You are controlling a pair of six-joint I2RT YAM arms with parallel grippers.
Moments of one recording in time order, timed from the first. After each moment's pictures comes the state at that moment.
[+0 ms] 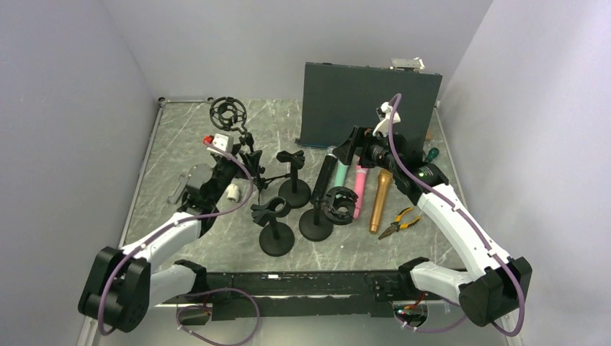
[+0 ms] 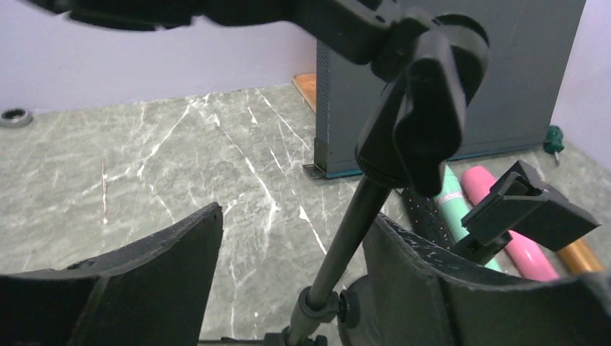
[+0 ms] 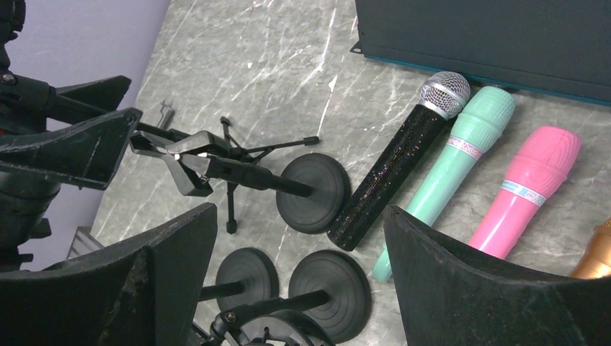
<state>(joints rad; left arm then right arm) -0.36 1.07 0.44 0.72 0.07 -0.18 0.38 1.11 1.02 -0.31 -0.22 0.48</state>
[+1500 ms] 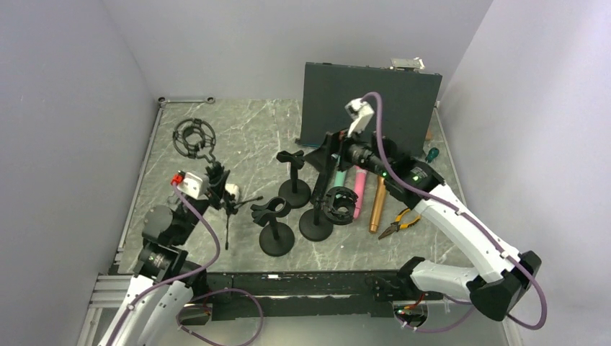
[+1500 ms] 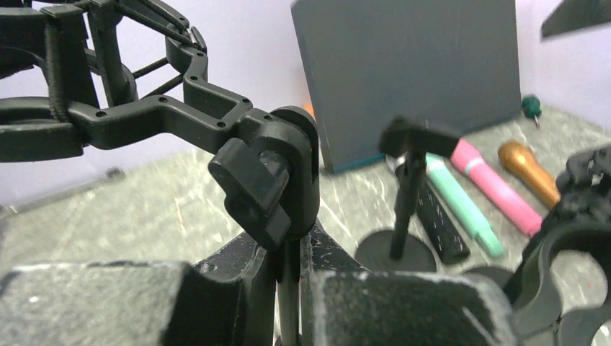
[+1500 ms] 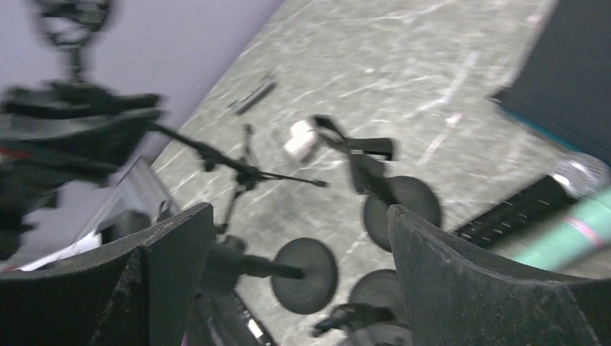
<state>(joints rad) -0.35 0.35 0.49 0.06 0.14 0.06 0.61 1.11 1.17 -0.31 -0.22 0.40</state>
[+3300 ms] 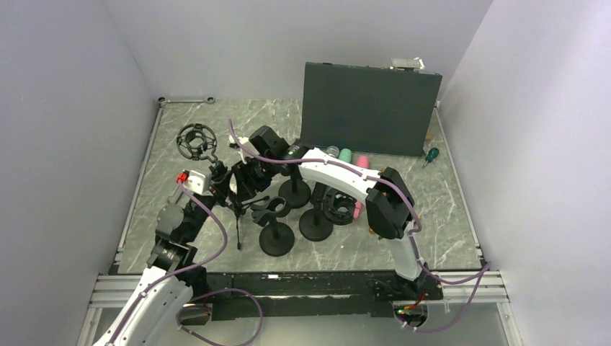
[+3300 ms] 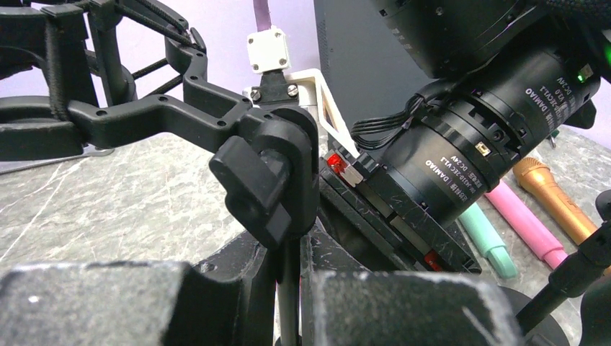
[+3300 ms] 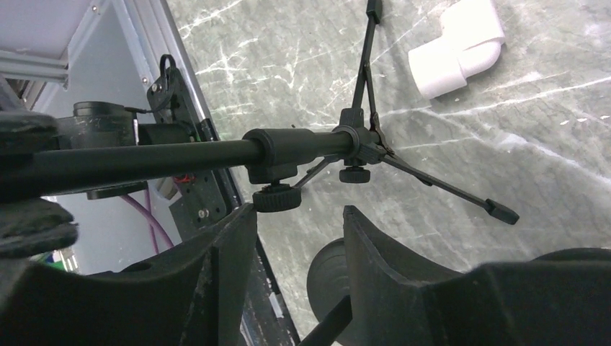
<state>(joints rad) -0.35 0.40 0.30 0.29 0.08 -0.04 0.94 2.06 1.80 -0.53 -0.51 0.28</state>
